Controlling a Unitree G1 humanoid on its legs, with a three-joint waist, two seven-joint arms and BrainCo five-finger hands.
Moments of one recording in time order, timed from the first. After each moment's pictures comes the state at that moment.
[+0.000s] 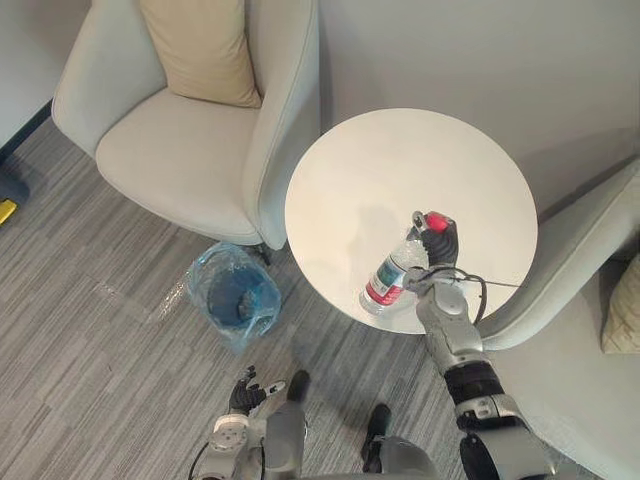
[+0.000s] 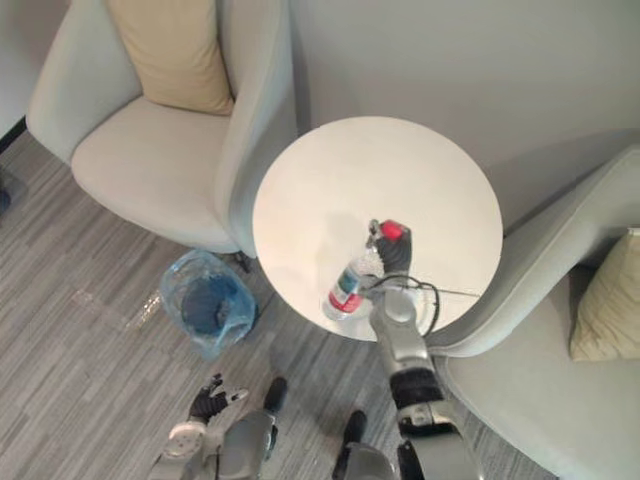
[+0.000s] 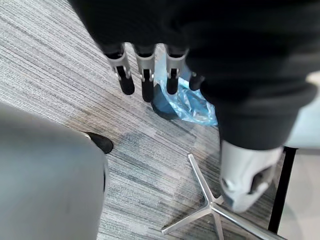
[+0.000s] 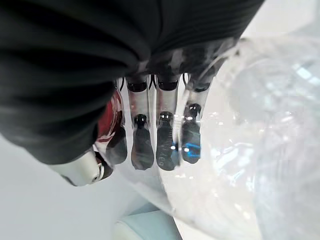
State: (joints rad) left arm 0.03 0.07 -0.03 0.89 -0.02 -0.16 0.09; right arm -0.33 -0.12 0.02 0.30 0.20 -0.16 -0.31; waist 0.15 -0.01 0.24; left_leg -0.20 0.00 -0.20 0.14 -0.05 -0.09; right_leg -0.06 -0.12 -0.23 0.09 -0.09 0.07
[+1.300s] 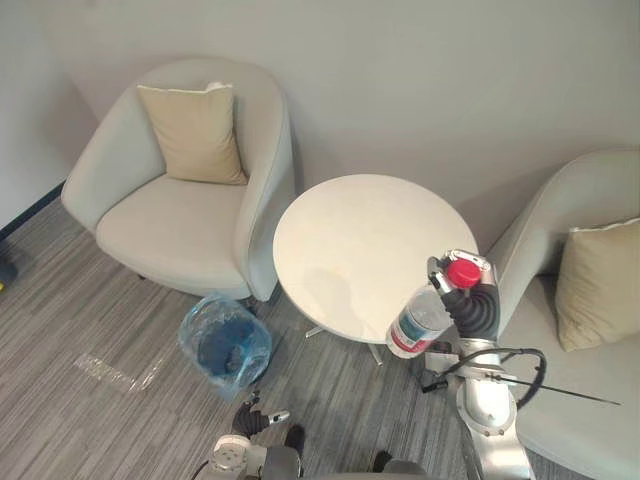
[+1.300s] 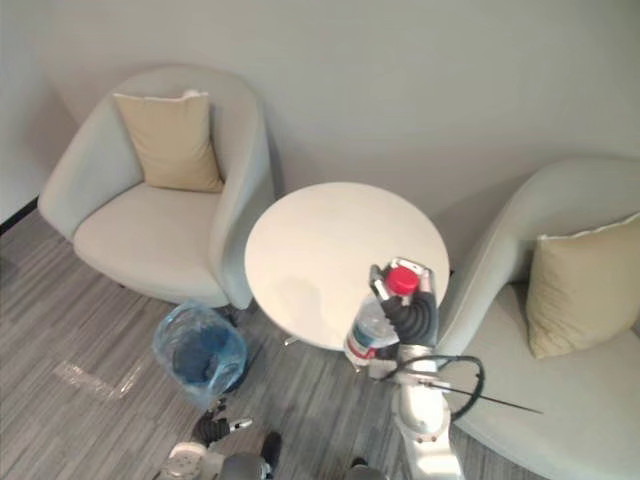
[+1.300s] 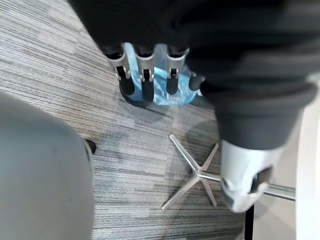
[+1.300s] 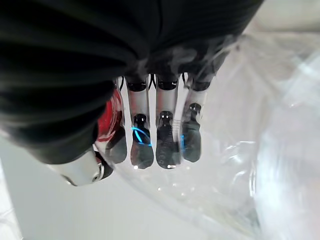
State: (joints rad) left arm 0.08 0.06 -0.09 0.89 0.09 -0.14 0.08; right arm 0.17 -0.08 0.14 -0.41 -0.20 -0.25 -0.26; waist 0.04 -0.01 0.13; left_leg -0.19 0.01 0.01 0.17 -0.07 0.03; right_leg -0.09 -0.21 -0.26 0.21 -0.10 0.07
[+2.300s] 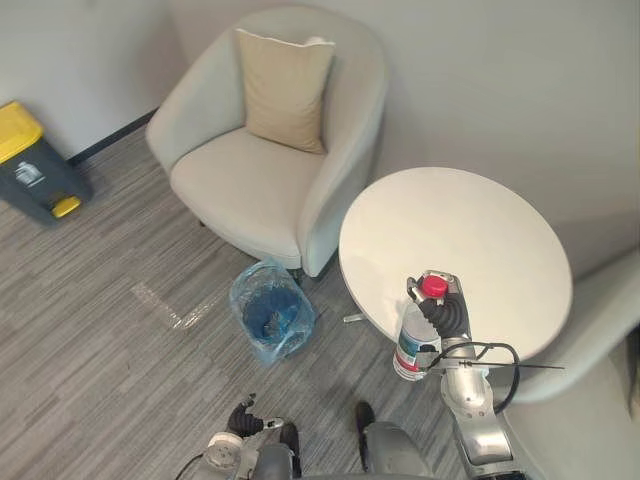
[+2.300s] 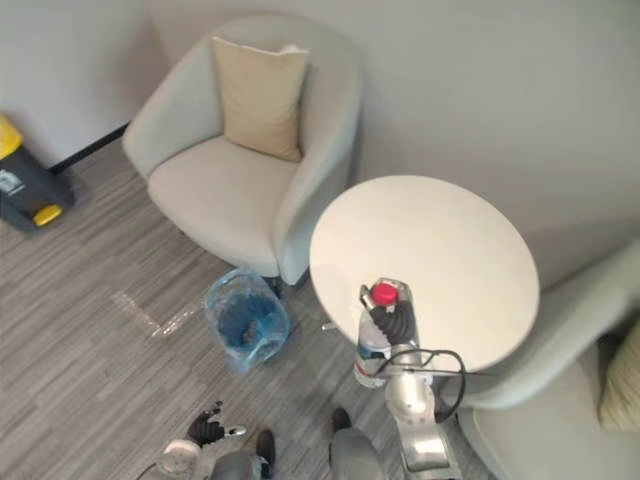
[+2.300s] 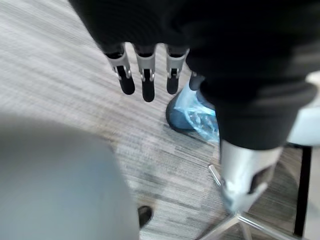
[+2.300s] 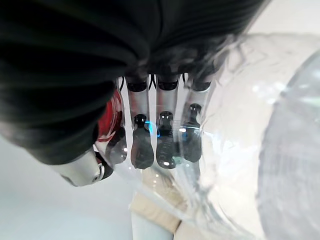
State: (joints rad) left arm 0.03 0.10 -0.18 1.03 0.12 -0.15 0.10; right arm 0.14 -0.14 0.07 -0.10 -0.23 -0.21 -0.23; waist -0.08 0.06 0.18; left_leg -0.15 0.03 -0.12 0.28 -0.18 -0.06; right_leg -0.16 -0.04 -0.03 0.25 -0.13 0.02
